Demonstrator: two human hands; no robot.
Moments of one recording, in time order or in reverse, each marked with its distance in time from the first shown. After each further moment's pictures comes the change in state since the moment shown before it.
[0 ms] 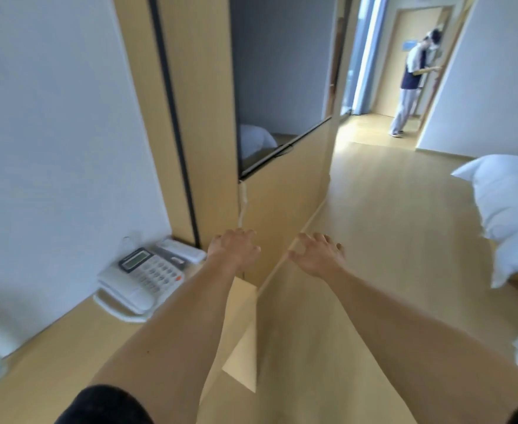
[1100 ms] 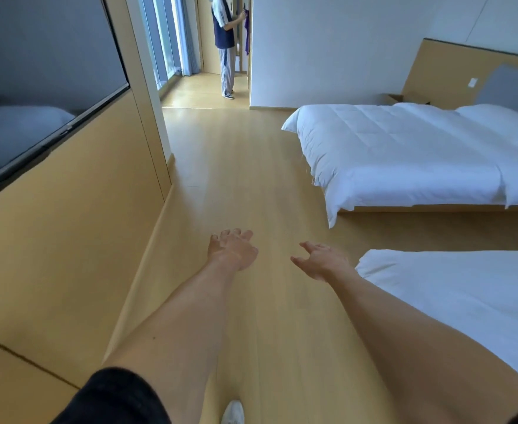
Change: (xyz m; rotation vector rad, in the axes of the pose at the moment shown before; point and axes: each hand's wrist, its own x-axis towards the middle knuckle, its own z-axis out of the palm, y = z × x) left_hand 0.309 0.451 0.090 0.074 -0.181 0.443; right_hand 0.129 0.451 -0.059 0.071 -0.130 0.605
